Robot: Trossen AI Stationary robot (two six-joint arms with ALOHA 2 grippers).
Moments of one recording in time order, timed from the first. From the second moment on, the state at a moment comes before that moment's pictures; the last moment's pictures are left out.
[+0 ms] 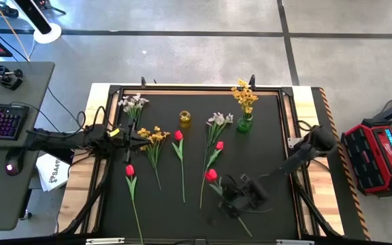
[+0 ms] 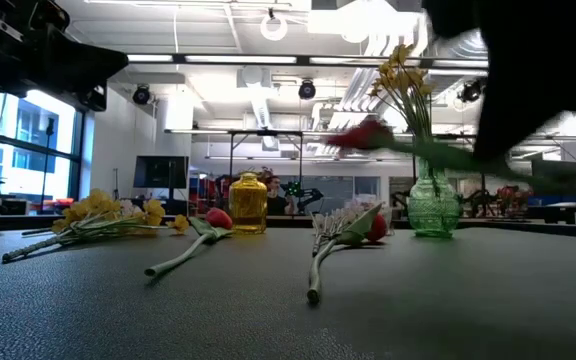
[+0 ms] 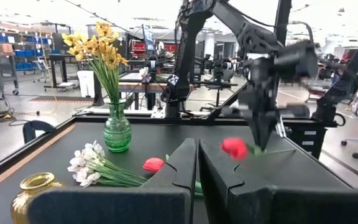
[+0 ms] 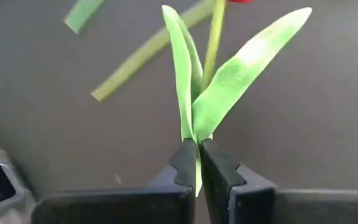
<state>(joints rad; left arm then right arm) -0.03 0.15 0.01 0.21 -0.01 -0.01 0.65 1.82 1.25 -0.64 0.36 1.34</state>
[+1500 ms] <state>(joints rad) -0.18 1.13 0.39 0.77 -0.03 0.03 0.28 1.78 1.25 0.59 0.43 -0.20</state>
